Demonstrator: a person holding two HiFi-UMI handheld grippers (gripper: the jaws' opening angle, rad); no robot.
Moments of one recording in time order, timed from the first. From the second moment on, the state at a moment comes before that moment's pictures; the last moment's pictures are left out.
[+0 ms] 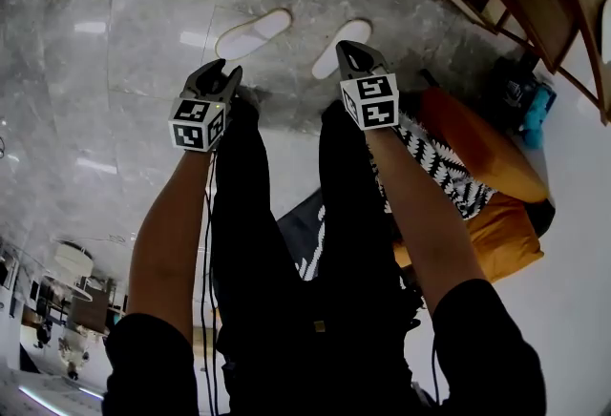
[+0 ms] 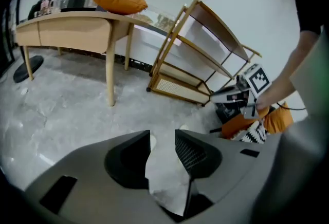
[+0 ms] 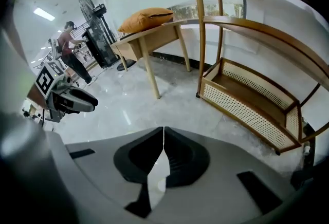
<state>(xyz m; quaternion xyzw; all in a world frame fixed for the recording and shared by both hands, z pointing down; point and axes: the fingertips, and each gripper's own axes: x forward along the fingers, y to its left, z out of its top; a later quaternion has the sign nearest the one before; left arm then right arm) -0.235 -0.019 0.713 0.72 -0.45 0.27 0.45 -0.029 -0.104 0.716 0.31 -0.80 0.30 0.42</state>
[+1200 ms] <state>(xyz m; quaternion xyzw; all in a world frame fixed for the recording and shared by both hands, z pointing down) -0.243 0.006 0.988 0.70 -0.19 0.57 0.38 0.074 -0.107 0.887 0.35 -0.77 0.33 0.43</state>
